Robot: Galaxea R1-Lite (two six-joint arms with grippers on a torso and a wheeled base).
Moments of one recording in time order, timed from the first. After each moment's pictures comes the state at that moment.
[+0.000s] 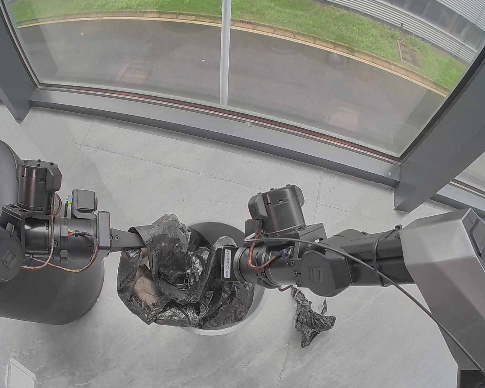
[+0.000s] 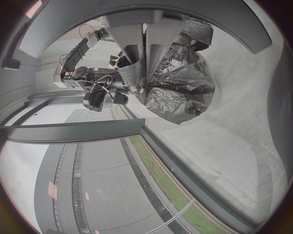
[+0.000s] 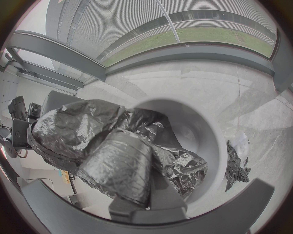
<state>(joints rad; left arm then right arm) -0.13 1.86 -0.67 -0.80 -0.87 -0.62 0.69 2.33 -1.61 -0.02 0.09 0.37</state>
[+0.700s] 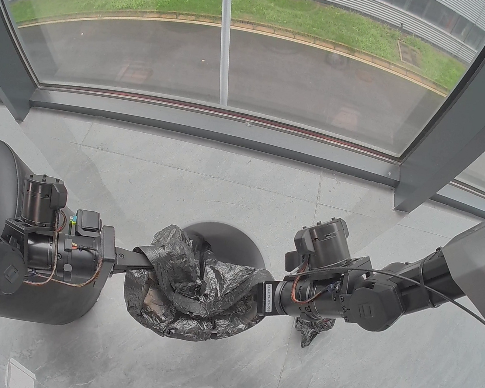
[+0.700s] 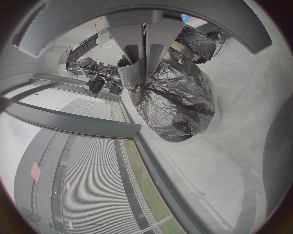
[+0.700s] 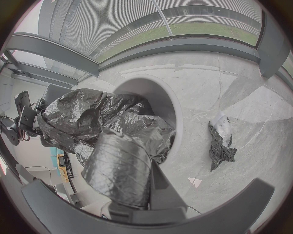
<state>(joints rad) -0.17 1.86 -0.60 -0.80 -0.86 -0.80 0.64 2.14 -1.16 -0.21 0.10 0.35</state>
